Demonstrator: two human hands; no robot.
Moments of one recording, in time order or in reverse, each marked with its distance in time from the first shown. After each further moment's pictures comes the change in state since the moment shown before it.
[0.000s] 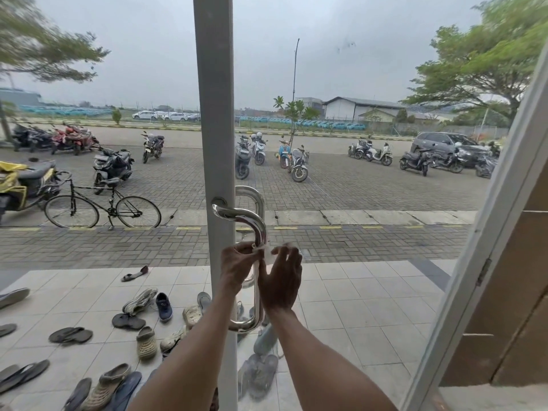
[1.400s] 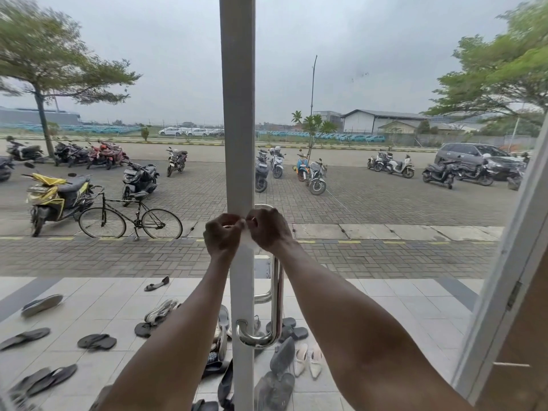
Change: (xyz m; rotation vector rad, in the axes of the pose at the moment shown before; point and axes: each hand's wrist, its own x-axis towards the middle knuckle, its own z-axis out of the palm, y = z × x) left_hand 0.038 0.097 -0.044 0.375 0.453 0.246; right_hand 0.130 -0.106 -0.007 -0.079 -0.483 -0.376
